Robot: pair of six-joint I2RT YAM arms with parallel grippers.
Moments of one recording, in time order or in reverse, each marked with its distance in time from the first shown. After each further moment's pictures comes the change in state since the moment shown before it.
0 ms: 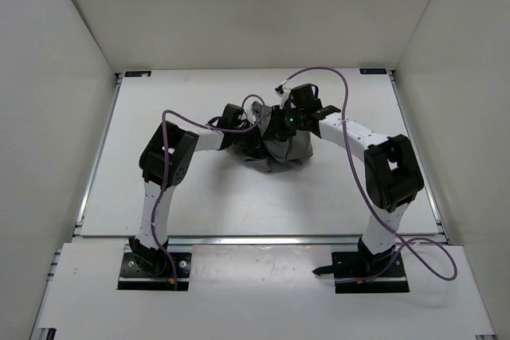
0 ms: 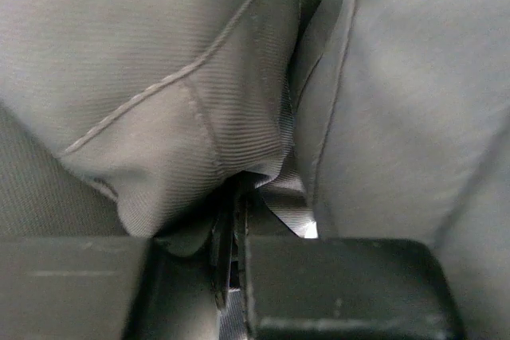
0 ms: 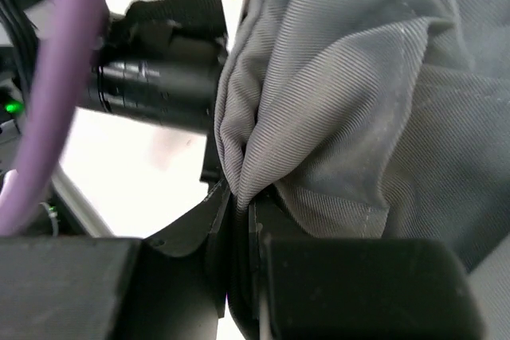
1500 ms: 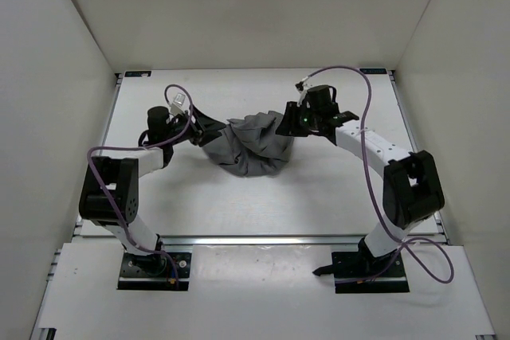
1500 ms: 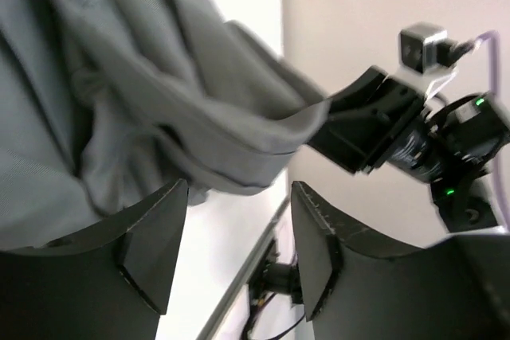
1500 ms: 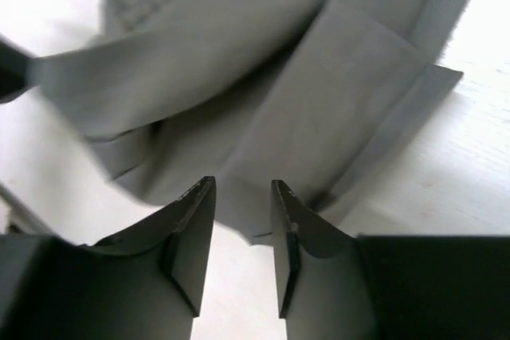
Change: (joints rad) left arm 0.414 -0.553 -0.577 0.518 0.183 -0.385; right arm -0.043 -0.195 -0.156 0.056 0.158 0.074
